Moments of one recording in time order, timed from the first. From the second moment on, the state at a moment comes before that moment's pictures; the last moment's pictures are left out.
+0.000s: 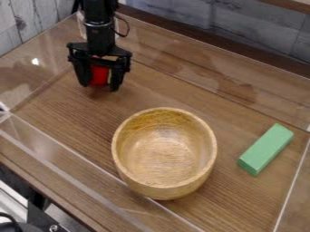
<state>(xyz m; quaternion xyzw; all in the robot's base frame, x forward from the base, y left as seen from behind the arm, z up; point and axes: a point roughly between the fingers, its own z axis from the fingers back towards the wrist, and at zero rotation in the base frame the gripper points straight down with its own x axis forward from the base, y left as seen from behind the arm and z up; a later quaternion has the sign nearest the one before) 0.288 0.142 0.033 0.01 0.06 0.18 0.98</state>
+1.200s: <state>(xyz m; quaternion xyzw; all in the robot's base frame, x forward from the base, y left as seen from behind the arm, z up) 0.315 0.135 0.069 -0.01 0.03 0.12 0.99</state>
